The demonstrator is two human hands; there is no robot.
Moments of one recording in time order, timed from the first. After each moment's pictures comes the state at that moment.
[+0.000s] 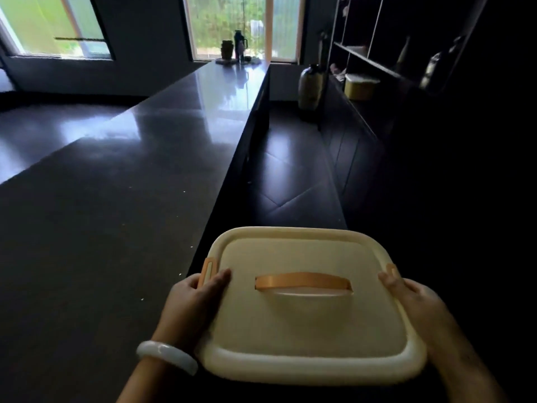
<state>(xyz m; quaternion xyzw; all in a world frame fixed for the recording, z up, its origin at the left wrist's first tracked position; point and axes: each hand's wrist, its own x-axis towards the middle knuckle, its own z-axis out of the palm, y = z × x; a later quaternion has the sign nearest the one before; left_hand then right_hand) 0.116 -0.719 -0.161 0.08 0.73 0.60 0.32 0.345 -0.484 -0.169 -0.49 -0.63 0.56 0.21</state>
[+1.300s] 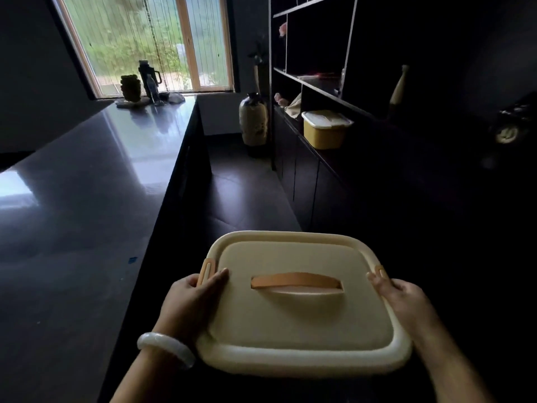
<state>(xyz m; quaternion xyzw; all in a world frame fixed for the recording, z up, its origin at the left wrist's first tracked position) -0.472 0.022 -0.161 0.18 0.73 0.56 0.34 -0.196 0.194 -0.176 -0.53 -0.55 0.56 0.32</state>
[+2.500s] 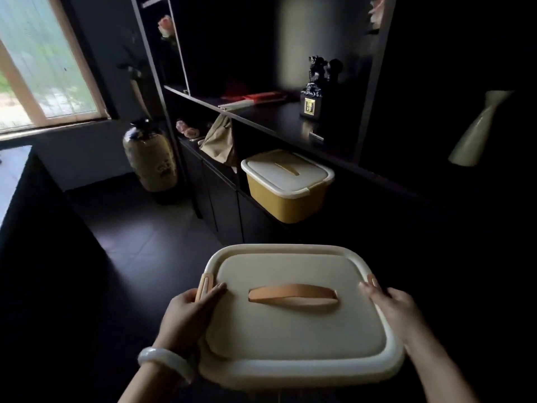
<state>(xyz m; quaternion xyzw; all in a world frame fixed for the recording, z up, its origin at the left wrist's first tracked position) -0.873 0.720 -0.207 0.34 0.69 0.47 0.44 -0.542 0.768 -0.211 -0.63 -0.38 0.49 0.47</state>
